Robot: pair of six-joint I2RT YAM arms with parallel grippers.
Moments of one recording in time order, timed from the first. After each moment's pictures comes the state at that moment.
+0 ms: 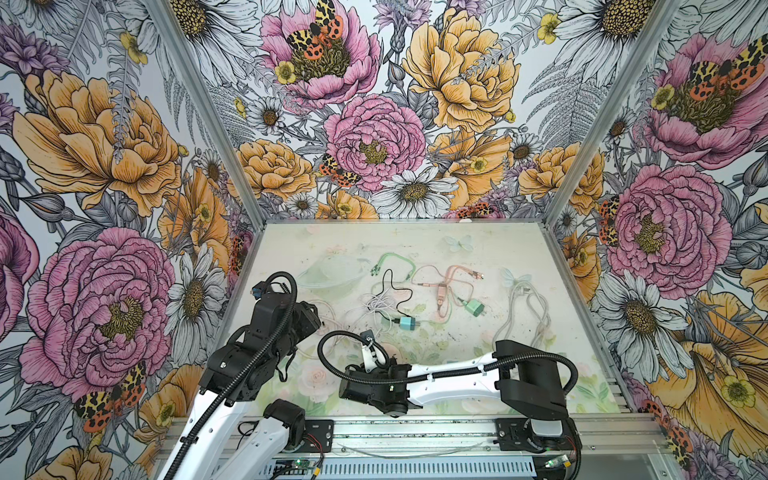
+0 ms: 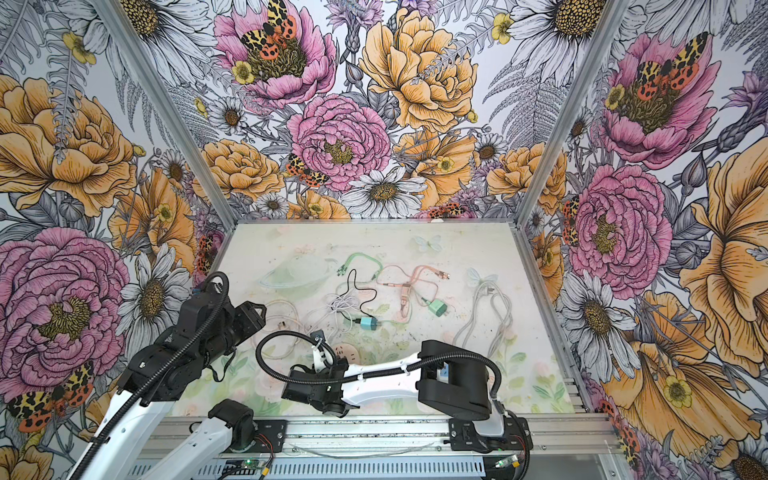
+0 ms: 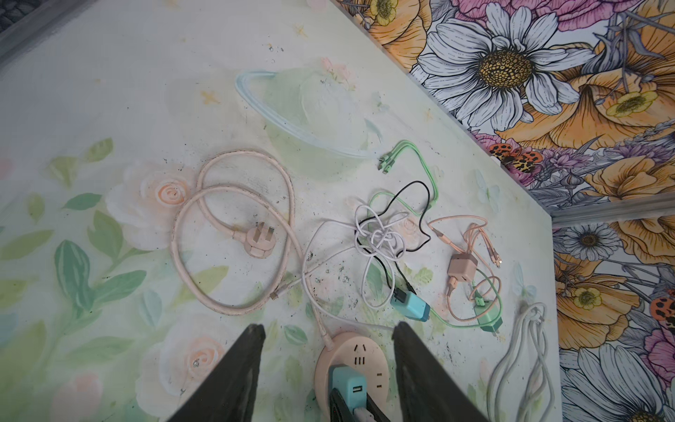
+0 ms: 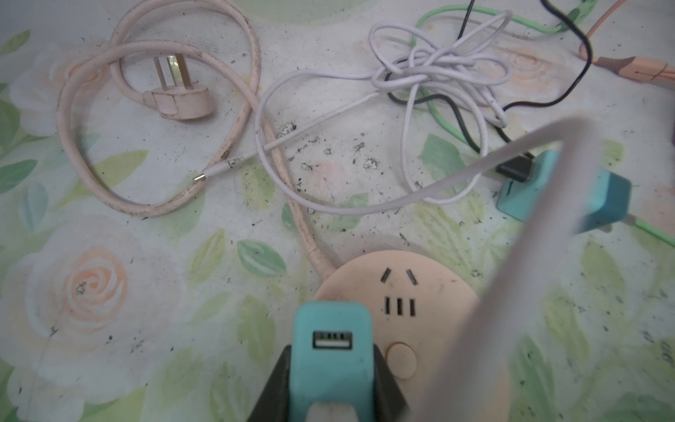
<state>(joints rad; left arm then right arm) -0.35 0.67 0.94 -1.00 -0.19 -0.85 1.41 1.95 1.28 -0.46 0.63 0.92</state>
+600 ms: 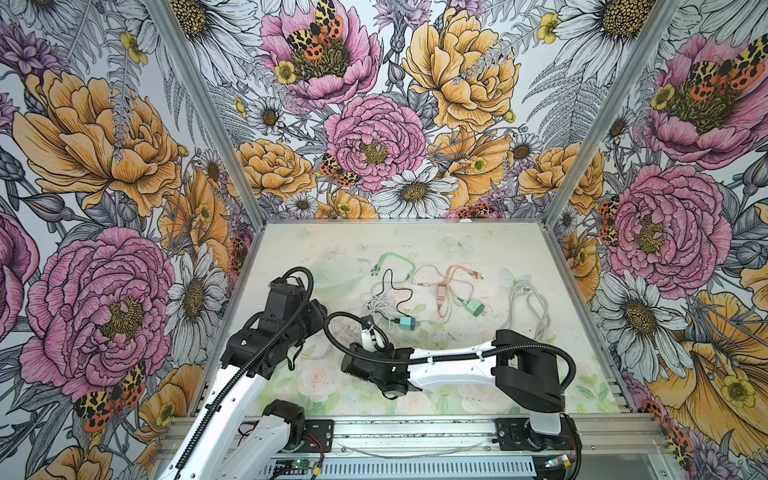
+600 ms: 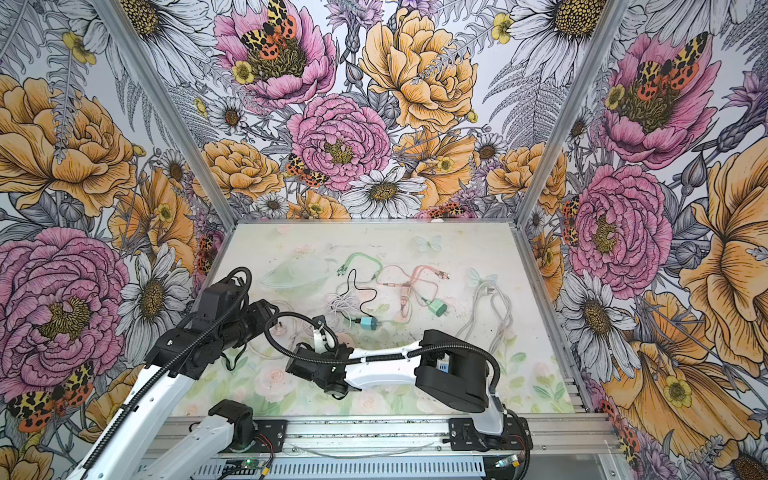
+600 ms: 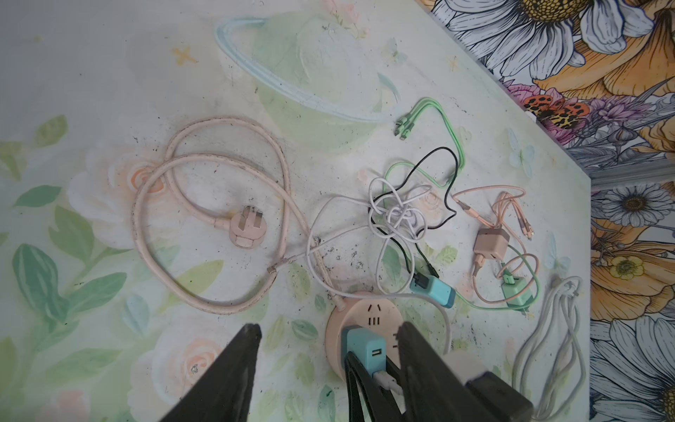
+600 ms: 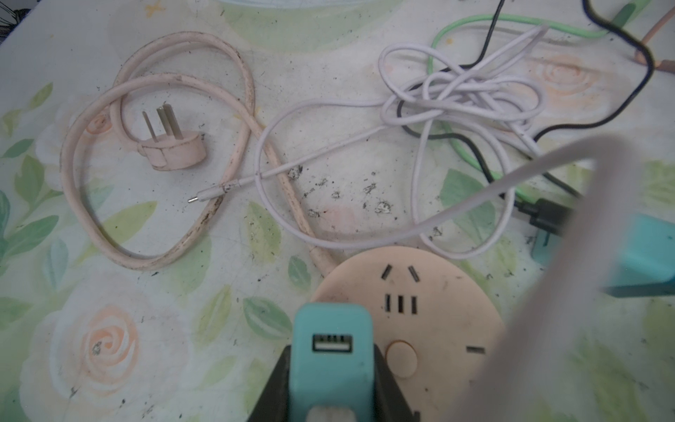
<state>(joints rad) -0.29 0.78 0.87 -0.91 -0.08 -0.76 1.32 1.95 1.27 -0.33 0.52 0.85</state>
